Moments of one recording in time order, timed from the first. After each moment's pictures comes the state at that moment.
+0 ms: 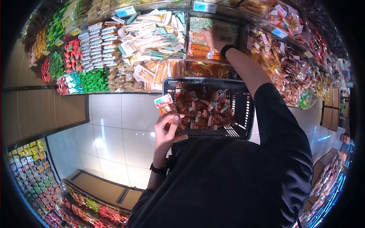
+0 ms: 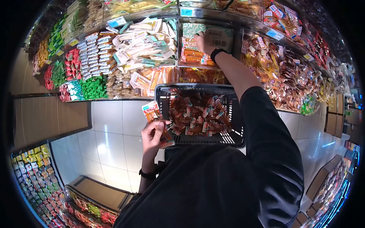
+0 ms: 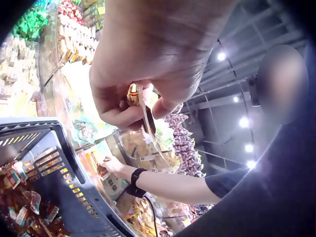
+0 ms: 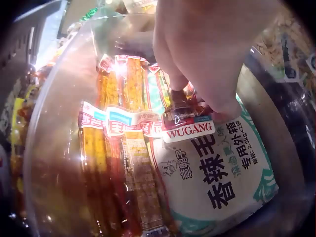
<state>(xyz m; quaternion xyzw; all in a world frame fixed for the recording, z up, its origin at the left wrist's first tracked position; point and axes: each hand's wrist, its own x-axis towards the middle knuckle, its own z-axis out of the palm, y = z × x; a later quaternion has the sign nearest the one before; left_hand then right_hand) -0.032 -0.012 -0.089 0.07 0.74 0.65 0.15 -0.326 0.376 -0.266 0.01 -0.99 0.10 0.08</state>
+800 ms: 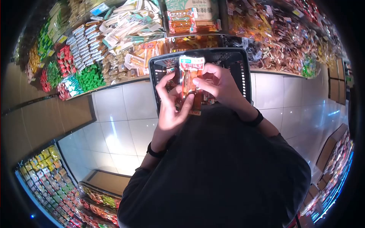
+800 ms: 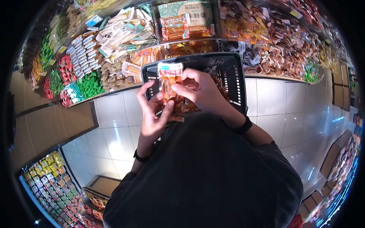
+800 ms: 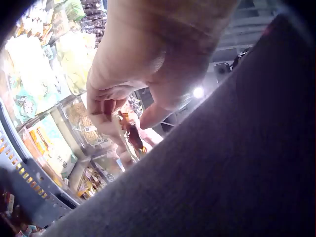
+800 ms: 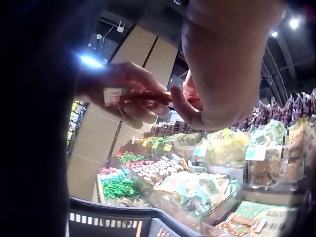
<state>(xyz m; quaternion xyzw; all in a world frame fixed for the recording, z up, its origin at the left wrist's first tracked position) -0.002 0.048 -0.037 0.24 0.66 0.68 0.21 0.025 0.235 -0.036 -0.10 -0.61 0.78 -0.03</state>
